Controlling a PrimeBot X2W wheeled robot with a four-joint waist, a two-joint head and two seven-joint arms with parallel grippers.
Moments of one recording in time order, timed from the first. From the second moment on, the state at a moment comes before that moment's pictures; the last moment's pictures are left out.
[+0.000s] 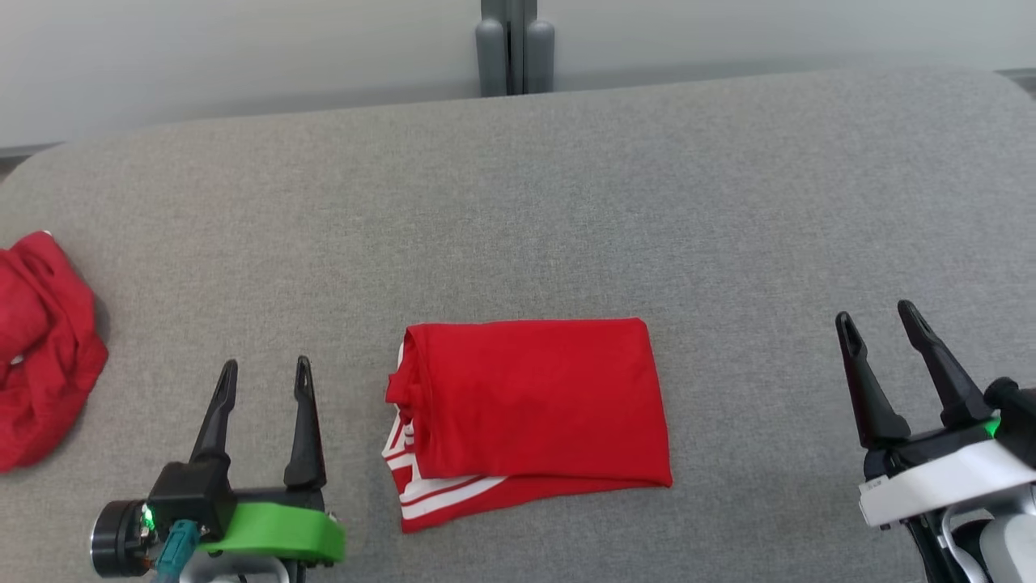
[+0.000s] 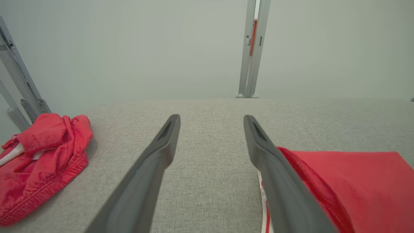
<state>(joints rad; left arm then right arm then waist) -0.03 0.19 -0.24 0.05 -0.30 0.15 -0.25 0.00 -0.32 0.08 -0.03 0.42 0.13 -0.21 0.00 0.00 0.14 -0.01</state>
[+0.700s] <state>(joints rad) 0.10 0.24 -0.24 0.03 -0.31 0.16 -0.20 0.19 -0.26 0.01 -0.13 0.38 0.13 -0.11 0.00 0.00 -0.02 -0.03</state>
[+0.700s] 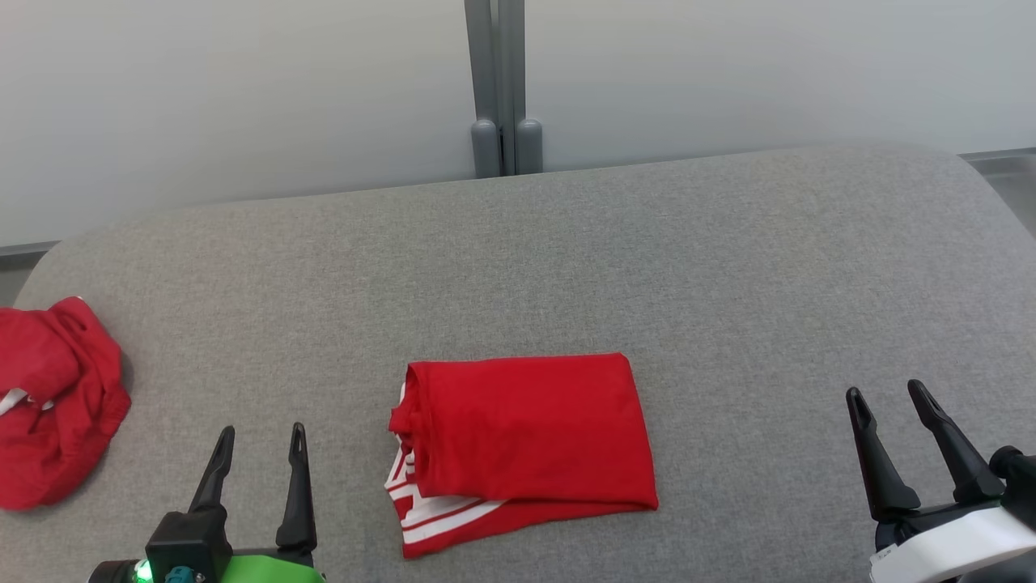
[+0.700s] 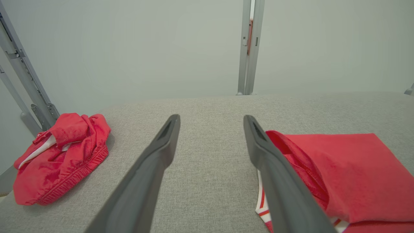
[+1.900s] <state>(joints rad) -0.16 0.19 -0.31 0.06 -0.27 0.13 -0.25 -0.12 -0.27 0.32 0.29 0.50 0.13 -0.10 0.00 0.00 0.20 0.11</state>
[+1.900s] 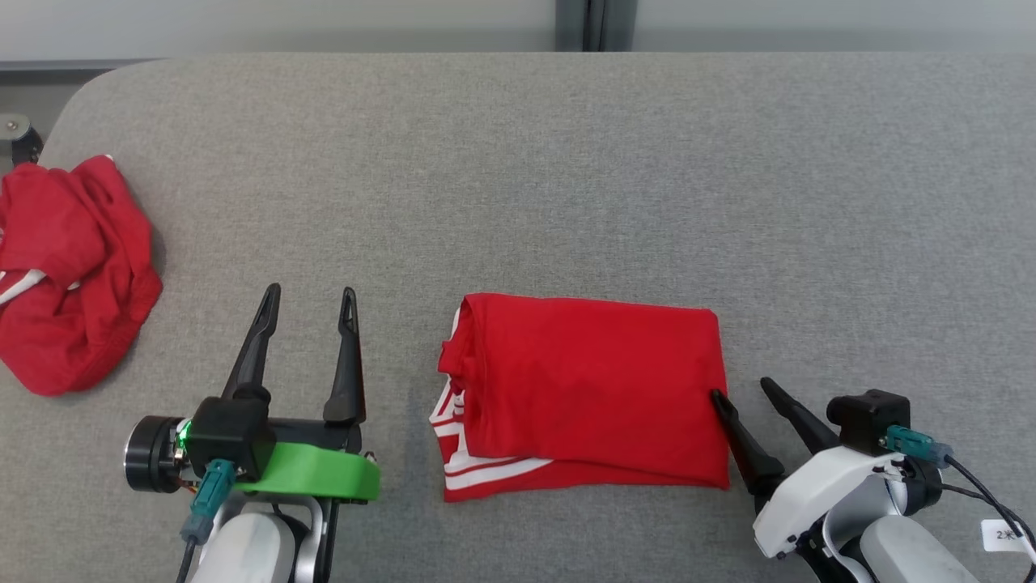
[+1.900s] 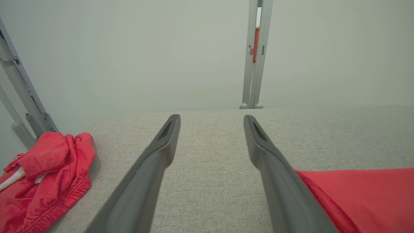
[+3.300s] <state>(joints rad) -0.56 0.12 -0.49 -0.09 -0.09 0.00 -0.22 -0.76 -0.80 0.22 0.68 0.69 0.13 -0.22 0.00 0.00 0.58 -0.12</state>
